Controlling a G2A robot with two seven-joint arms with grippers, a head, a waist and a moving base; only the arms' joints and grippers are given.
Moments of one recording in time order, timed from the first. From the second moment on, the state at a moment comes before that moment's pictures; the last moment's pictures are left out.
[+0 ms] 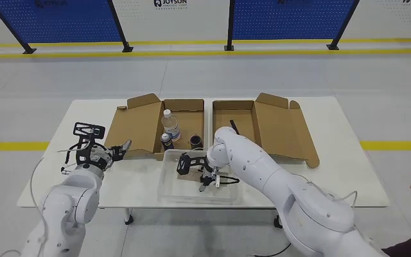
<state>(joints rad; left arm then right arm) 1.58 -1.06 -1.67 -2.04 1.23 0.03 -0.62 -0.37 -1.69 0.22 -0.53 -0.58 -0.81 1.00</state>
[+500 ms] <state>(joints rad) 1.58 -1.06 -1.67 -2.04 1.23 0.03 -0.62 -0.33 -1.68 0.24 -0.51 -0.68 -0.68 0.98</state>
